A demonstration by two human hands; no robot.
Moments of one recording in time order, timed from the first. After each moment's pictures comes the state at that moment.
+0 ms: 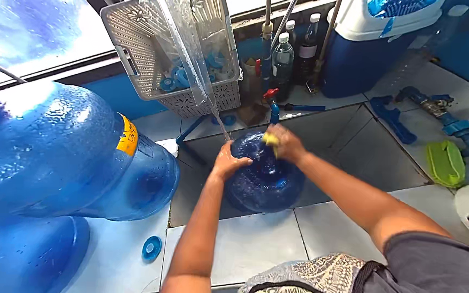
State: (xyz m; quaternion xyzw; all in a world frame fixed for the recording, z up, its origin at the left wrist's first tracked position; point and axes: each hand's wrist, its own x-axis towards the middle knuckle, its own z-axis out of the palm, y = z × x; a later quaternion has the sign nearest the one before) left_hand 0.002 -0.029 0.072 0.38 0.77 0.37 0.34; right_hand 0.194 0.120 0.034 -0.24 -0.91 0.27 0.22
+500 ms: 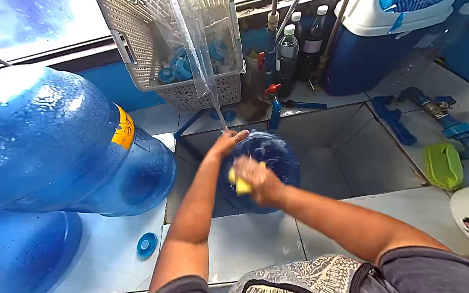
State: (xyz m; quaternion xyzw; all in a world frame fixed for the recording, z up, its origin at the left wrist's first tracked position) left_hand -0.018 -0.003 0.090 0.42 0.77 0.30 0.37; right_hand 0.184 0.006 0.024 -0.05 -0.90 0.30 0.30
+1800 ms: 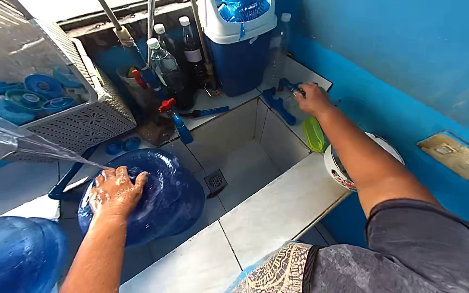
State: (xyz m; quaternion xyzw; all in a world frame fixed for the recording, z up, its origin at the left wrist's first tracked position) left_hand 0.016 -0.012 0.106 0.50 0.86 -0.01 0.04; right_hand 0.497 0.275 0.115 -0.60 -0.77 0.14 0.17
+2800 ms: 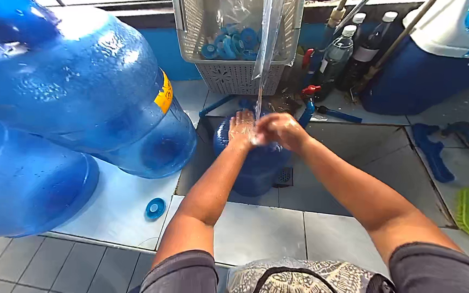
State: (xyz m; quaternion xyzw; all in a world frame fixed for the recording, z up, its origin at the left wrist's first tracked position) left_hand -0.010 -0.016 0.083 0.48 0.86 0.14 0.09; right_hand 0.112 0.084 0.112 -0.14 -0.70 0.69 0.13
